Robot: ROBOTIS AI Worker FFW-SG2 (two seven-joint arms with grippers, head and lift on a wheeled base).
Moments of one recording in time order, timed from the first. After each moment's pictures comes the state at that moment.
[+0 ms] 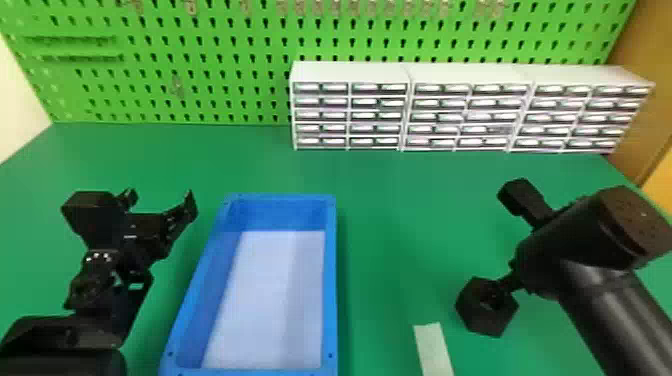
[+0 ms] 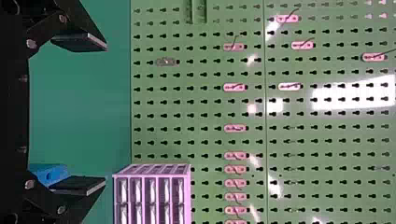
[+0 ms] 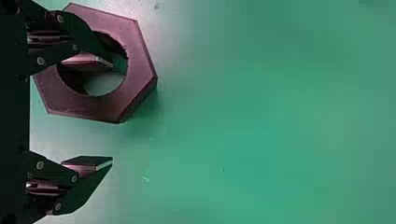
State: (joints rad) left arm 0.04 0.21 0.05 -1.65 0.19 0.00 -0.02; right arm -0.40 -0.28 0.28 -1.53 0.89 1.42 1.33
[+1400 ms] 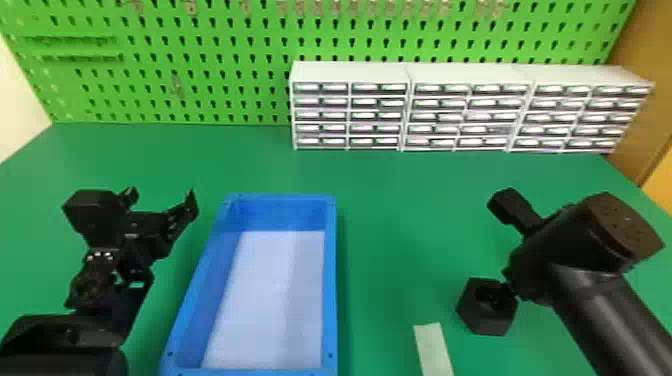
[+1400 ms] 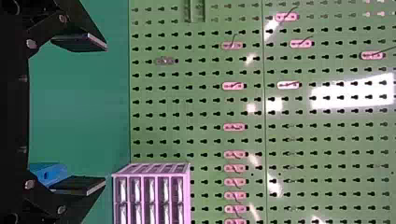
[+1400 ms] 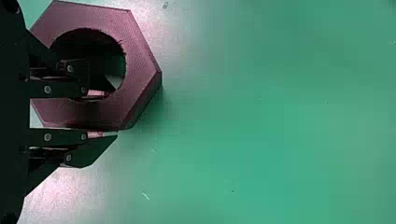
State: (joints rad) left arm 0.04 0.21 0.05 -1.65 0.18 0.00 -0.02; right arm -0.41 -0.27 0.29 -1.47 0.88 1.37 1.33
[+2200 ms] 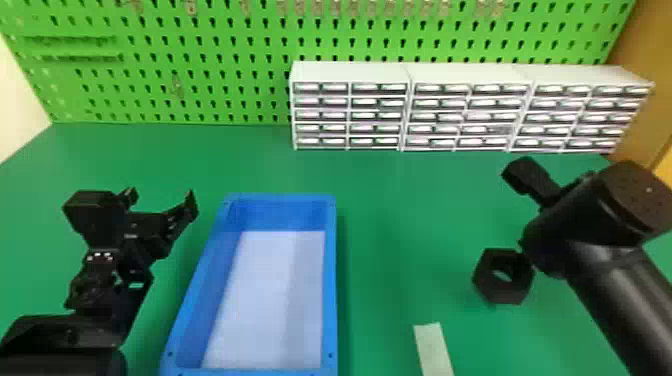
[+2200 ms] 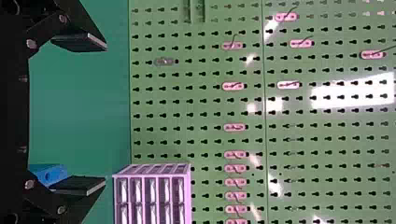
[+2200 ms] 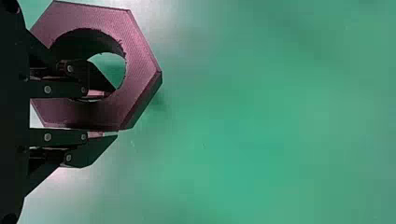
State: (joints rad) left arm 0.04 0.21 0.05 -1.65 0.18 0.00 -0.02; right arm -0.48 -0.32 0.31 -1.51 0.95 1.36 1.36
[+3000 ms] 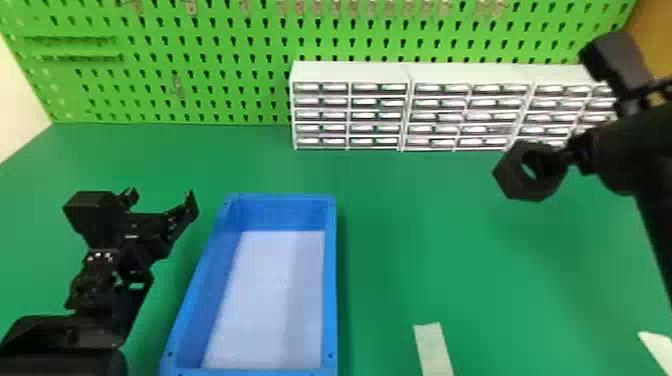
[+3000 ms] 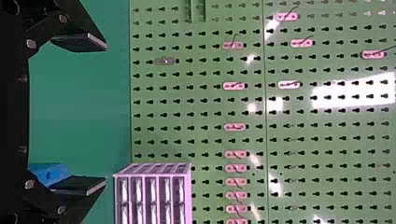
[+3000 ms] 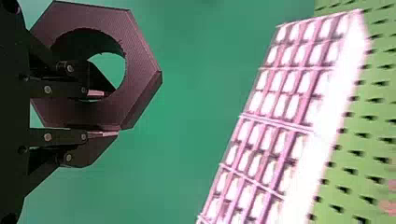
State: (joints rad) left arm 0.04 0.21 0.05 -1.65 0.18 0.00 -0.02; right arm -0.58 -0.31 0.13 -1.79 0.93 1.37 1.36
